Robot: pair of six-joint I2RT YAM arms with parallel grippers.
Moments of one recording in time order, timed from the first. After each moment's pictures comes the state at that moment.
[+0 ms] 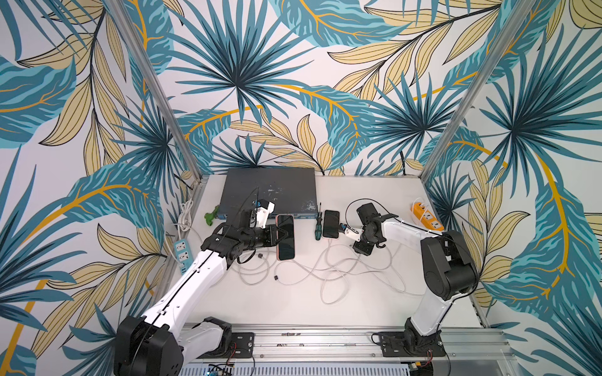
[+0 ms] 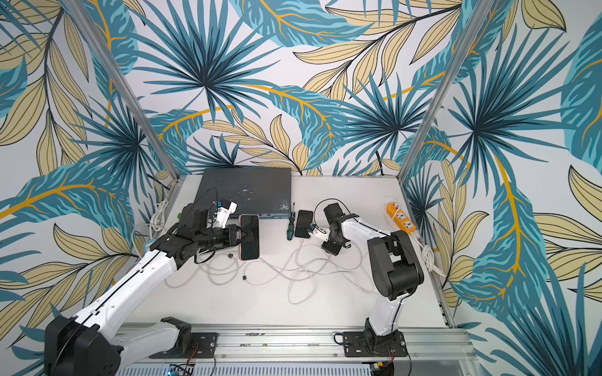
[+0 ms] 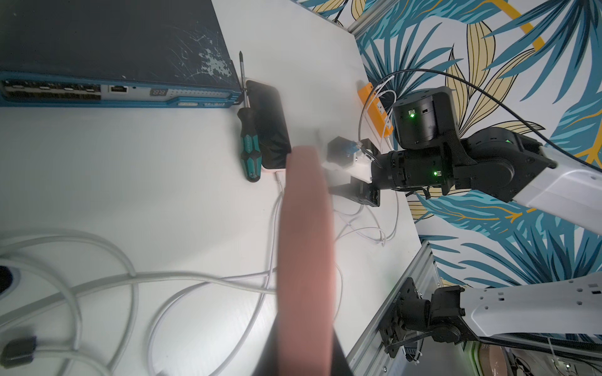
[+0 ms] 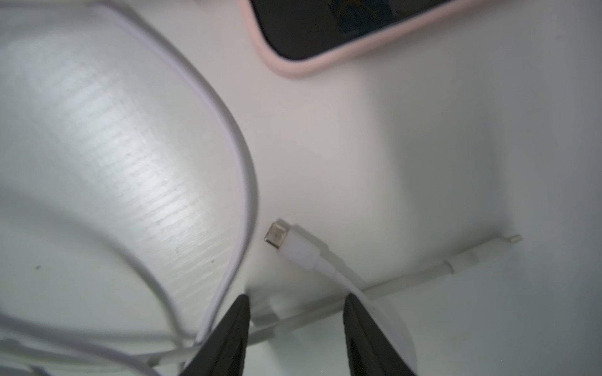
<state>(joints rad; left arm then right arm) -0.30 1.16 0.90 -0.41 0.61 -0.48 0.91 1.81 1.12 -0.62 -0.01 -0.77</state>
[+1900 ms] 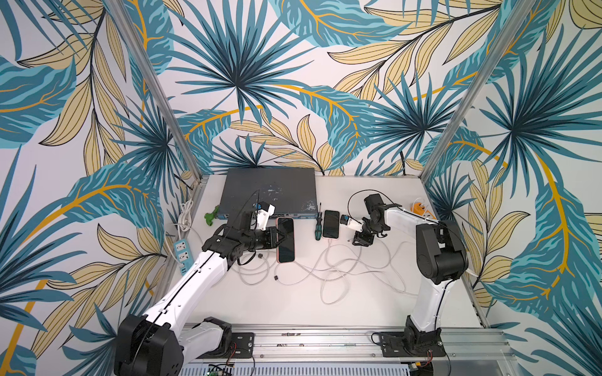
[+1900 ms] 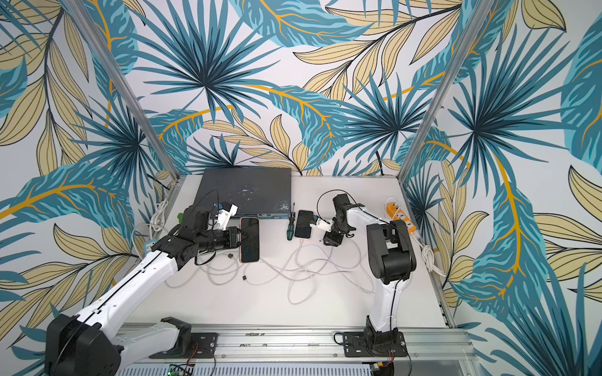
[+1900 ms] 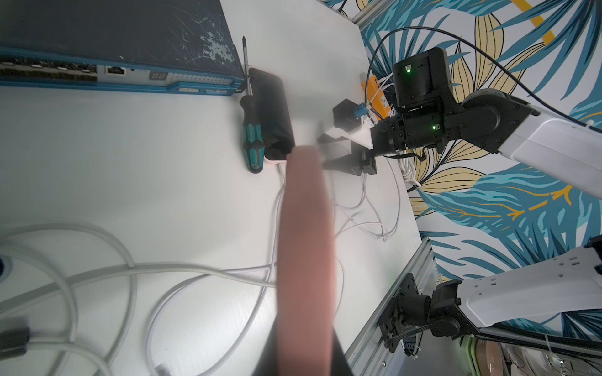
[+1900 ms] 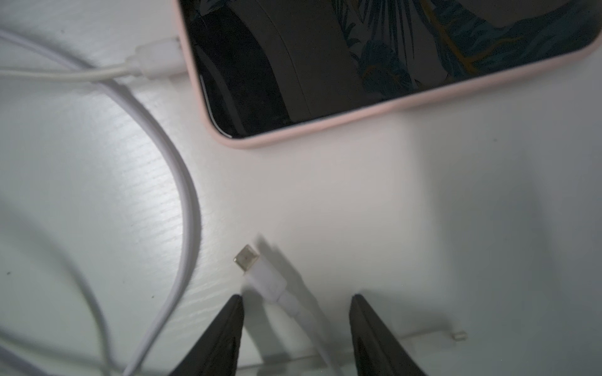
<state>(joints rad) -0.30 1.16 0.88 -0.41 0.62 -0.48 0.79 1.97 1.31 -0.67 -0.26 -0.97</state>
